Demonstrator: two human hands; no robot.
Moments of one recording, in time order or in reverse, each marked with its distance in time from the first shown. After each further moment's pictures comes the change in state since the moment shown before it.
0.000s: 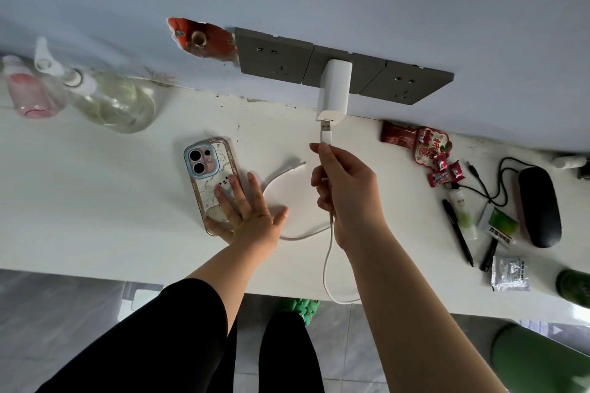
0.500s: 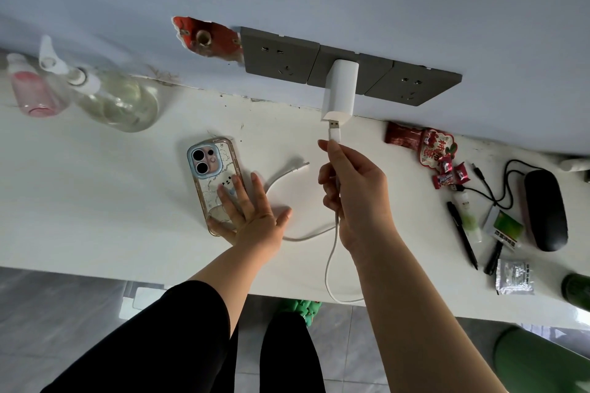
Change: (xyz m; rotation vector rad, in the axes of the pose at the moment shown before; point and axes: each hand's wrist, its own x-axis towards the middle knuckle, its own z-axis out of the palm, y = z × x) left_hand 0.000 -0.001 0.000 -0.017 -0.023 0.001; right_hand -0.004 -0.007 0.001 0.030 0.009 0.002
